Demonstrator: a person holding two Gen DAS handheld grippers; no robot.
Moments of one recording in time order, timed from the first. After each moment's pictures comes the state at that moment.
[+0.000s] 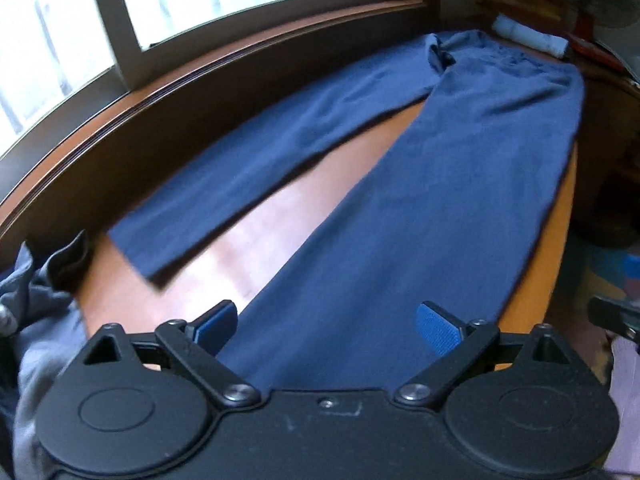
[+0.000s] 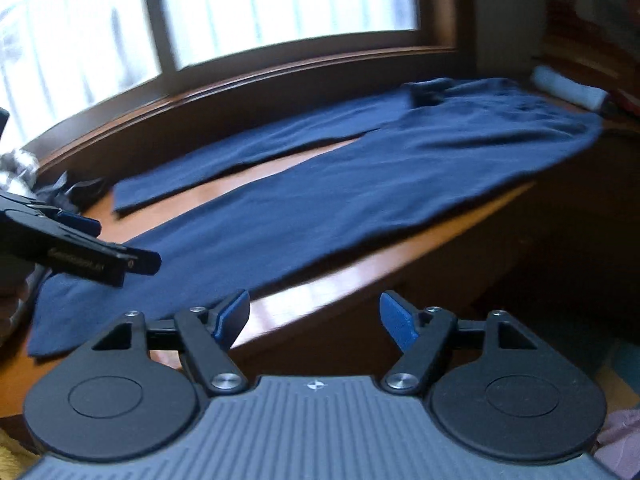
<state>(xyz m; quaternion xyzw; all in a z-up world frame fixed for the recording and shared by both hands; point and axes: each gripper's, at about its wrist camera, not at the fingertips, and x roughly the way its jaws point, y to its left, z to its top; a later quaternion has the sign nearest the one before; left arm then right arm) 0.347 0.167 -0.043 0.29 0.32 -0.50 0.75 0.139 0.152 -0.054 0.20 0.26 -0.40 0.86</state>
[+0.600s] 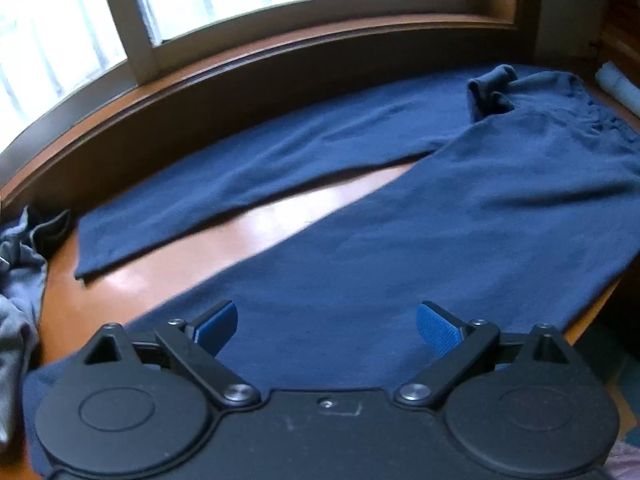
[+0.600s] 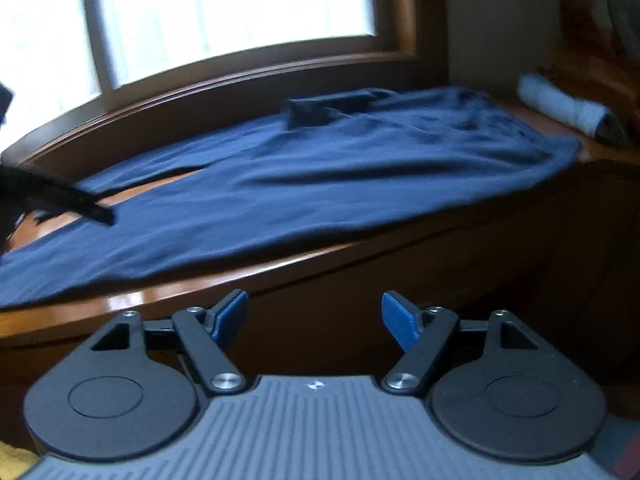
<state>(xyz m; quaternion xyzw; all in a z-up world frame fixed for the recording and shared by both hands) 0.255 0.008 -0.041 0.23 0.38 -0.34 0.83 0.010 -0.080 -0.072 0.18 0.27 -0.33 0.89</state>
